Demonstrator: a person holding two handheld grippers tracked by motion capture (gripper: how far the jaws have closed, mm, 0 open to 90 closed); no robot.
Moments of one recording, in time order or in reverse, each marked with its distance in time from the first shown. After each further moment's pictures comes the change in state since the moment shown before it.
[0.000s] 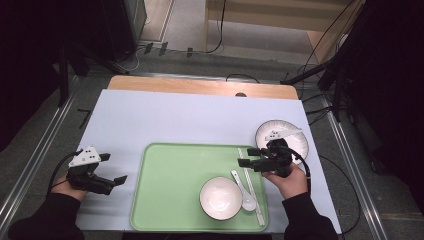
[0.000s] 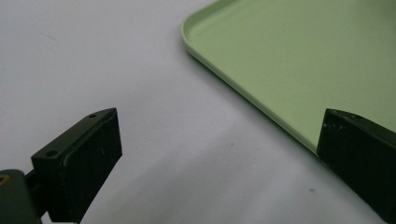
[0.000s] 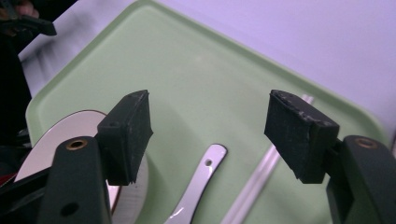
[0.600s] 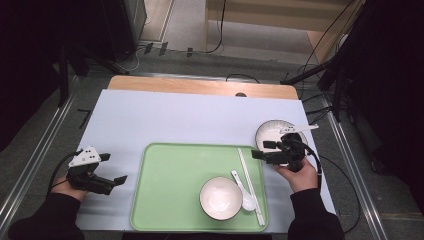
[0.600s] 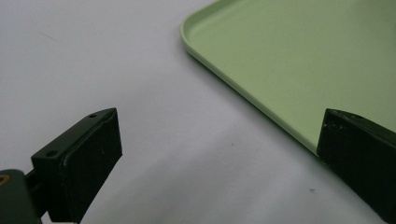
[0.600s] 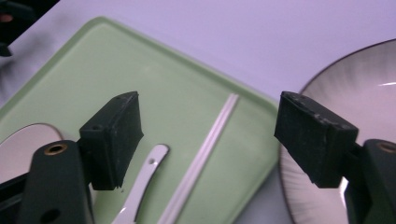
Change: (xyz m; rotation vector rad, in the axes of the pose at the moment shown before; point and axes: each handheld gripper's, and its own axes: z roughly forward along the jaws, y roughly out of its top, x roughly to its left) left arm 0.000 0.000 0.001 0.000 -0.004 -0.001; right arm -0.033 -0.002 -0.022 -0.050 -0.108 0.063
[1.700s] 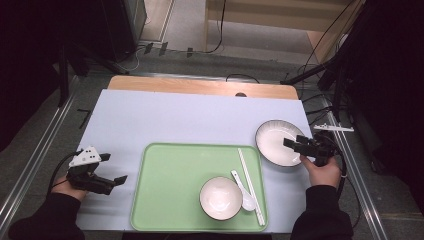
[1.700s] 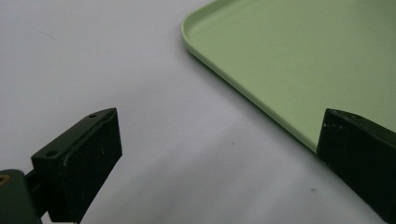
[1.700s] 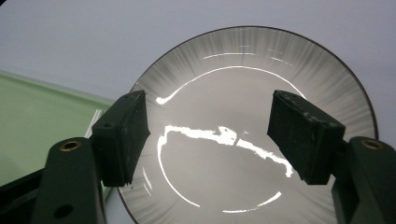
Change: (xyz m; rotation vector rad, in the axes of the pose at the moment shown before) left arm 0.000 0.000 0.000 0.003 0.002 -0.002; right arm -0.073 -0.024 -0.043 -0.120 -0.253 0.191
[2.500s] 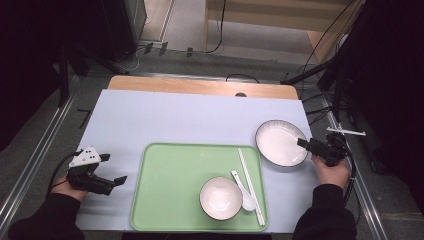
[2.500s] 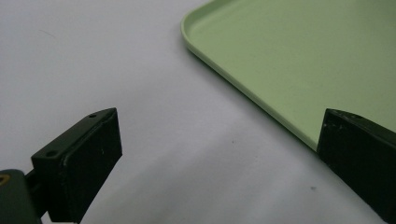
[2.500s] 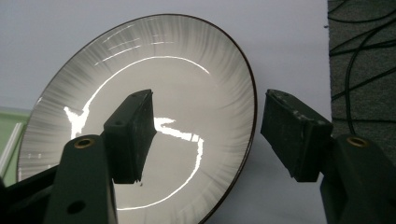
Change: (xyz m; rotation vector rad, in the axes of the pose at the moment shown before) left arm 0.000 0.000 0.000 0.005 0.003 0.000; right arm -0.047 -0.012 -0.002 -0.007 -0.135 0.113
